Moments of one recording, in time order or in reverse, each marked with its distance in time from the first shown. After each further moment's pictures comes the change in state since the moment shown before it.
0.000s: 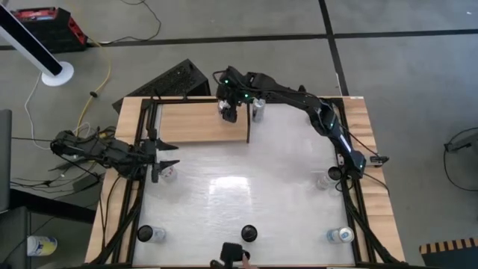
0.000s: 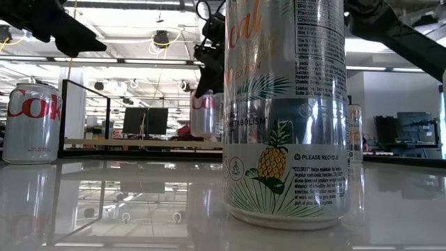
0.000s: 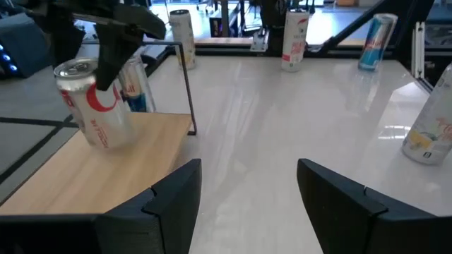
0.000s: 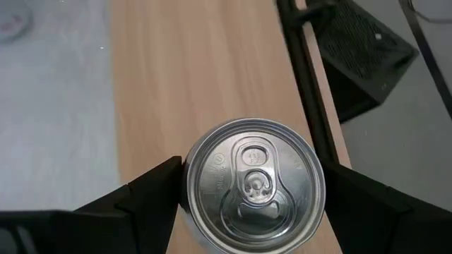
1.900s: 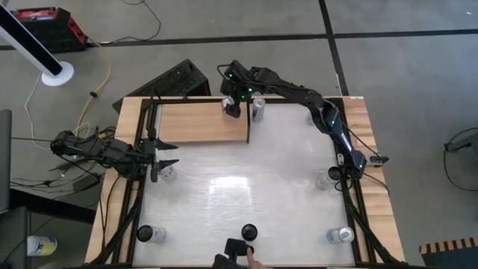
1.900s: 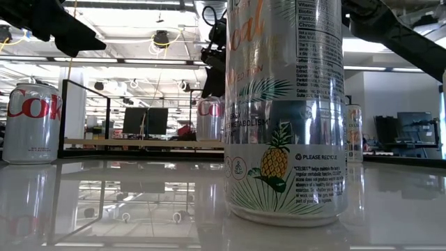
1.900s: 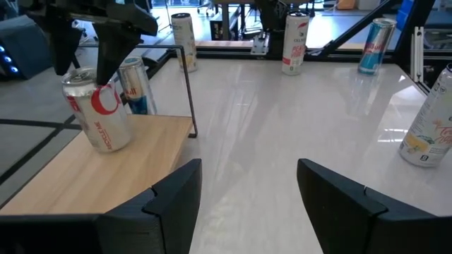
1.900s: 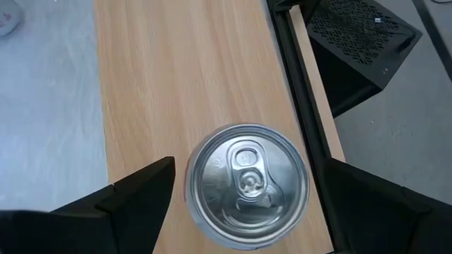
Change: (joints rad) left arm 0.000 -0.015 0.003 -0.002 -0.002 0.001; right arm -0.044 -0.005 0.000 -0.036 -0.048 -0.011
